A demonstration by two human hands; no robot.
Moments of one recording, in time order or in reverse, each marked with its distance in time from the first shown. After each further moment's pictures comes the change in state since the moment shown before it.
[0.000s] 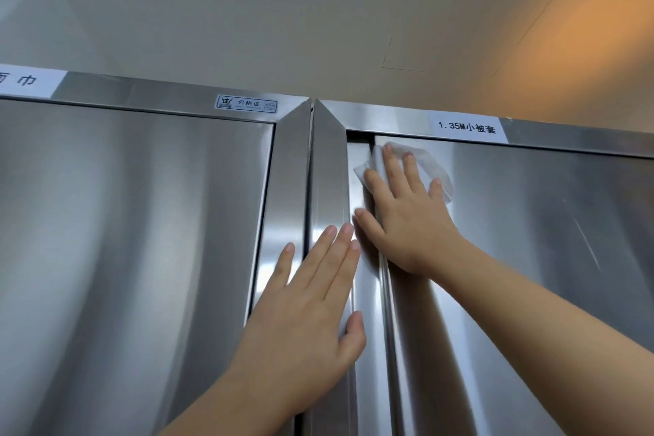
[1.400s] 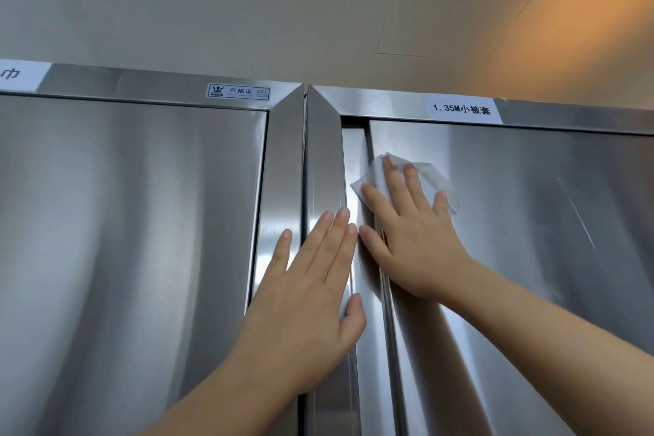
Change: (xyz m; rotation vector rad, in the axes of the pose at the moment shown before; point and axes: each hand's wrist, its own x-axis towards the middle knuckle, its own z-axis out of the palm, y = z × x) left_hand 0.000 0.001 0.000 0.029 0.003 0.001; right_hand -0.039 -0.009 0.005 0.038 -0.050 0.010
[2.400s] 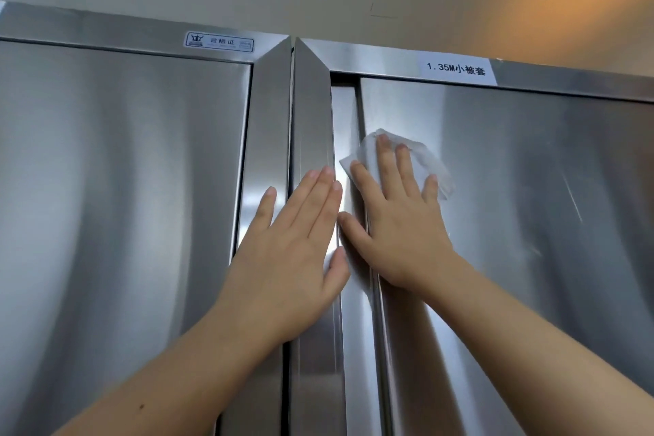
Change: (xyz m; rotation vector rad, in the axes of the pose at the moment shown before) left_hand 0.000 0.001 -0.001 -0.004 0.001 -0.017; right_hand -0.025 -0.016 0.009 0.081 0.045 0.054
